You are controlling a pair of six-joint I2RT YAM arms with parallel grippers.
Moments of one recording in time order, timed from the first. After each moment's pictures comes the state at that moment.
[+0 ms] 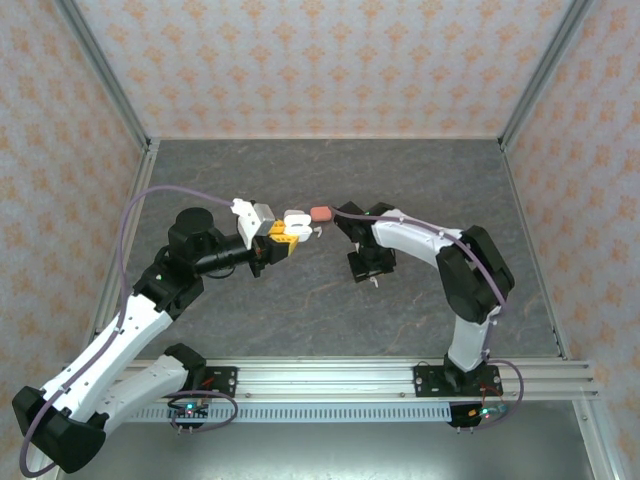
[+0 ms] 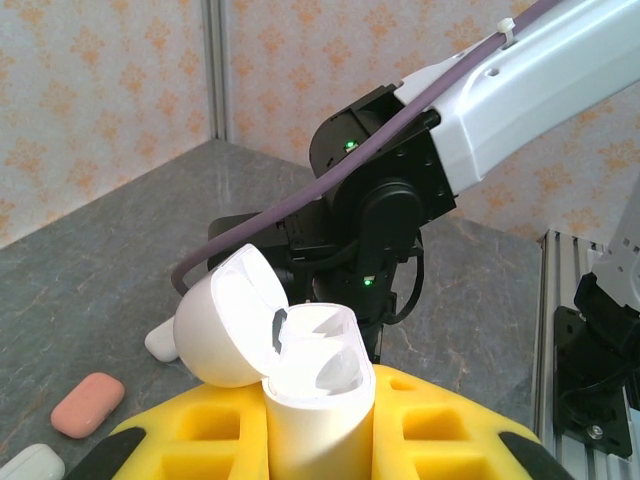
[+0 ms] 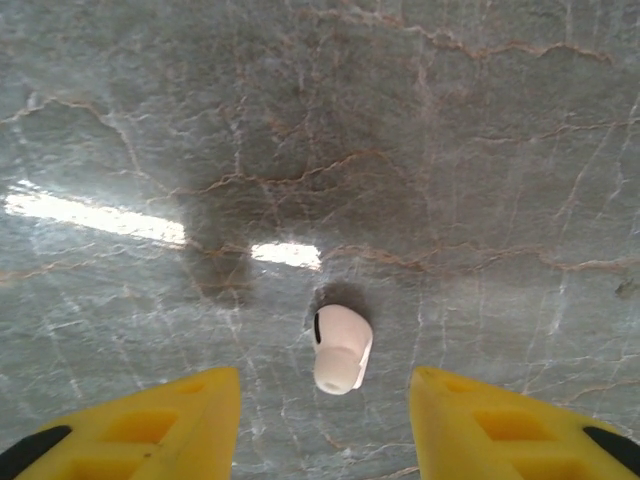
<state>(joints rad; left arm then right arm) -0.47 0.86 0.82 -0.19 0.57 0.04 0.66 1.84 1.27 -1.04 0.06 0.37</state>
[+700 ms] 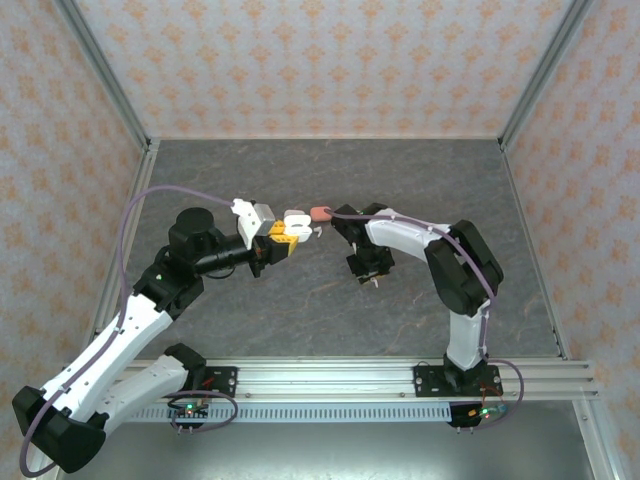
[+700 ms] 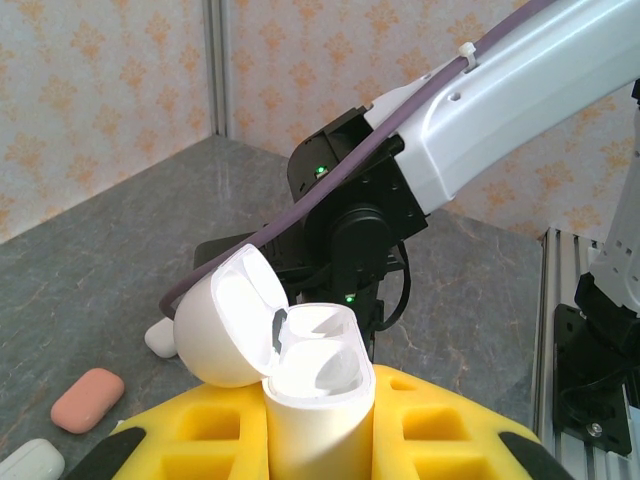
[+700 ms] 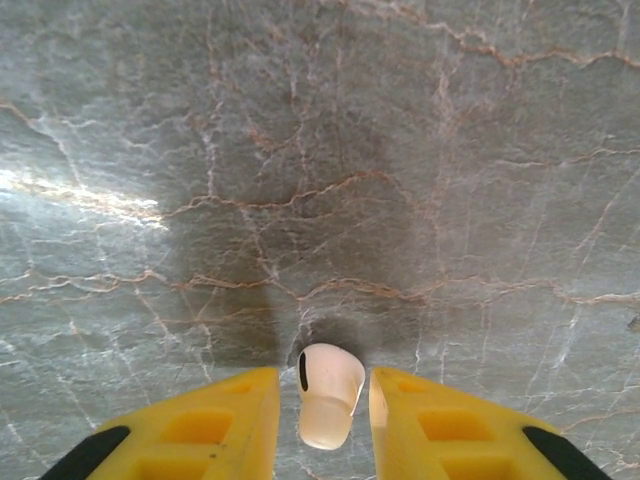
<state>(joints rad) -0.47 0.86 0.82 -0.20 0.57 0.04 0.66 1.91 1.30 -1.06 0.08 0.33</state>
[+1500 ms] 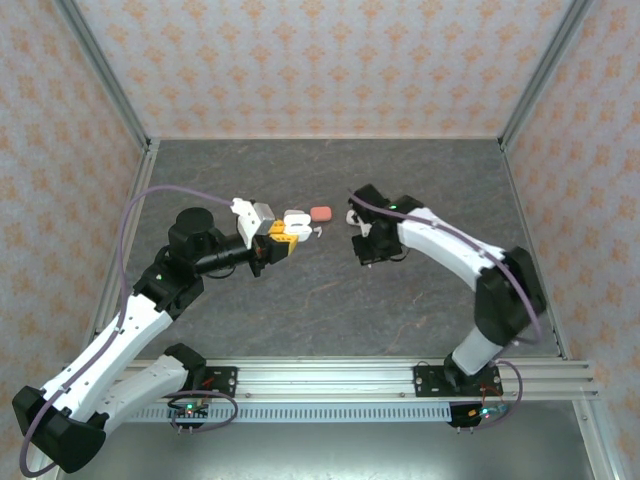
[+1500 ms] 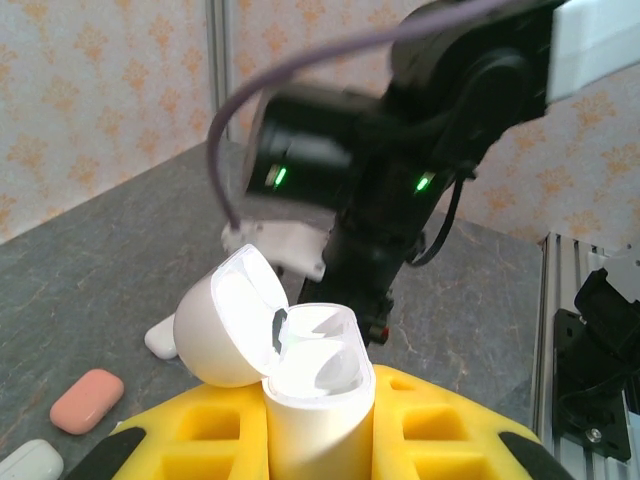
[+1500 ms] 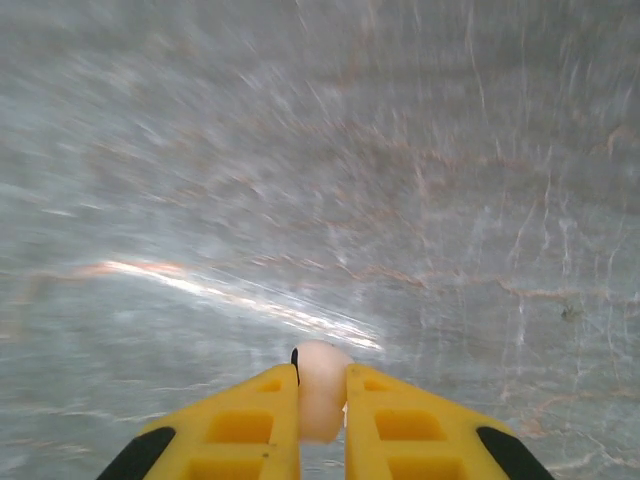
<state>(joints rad) -0.47 0.86 0.82 -0.19 0.57 0.02 0.61 1.57 1.25 -0.95 -0.06 0.32</state>
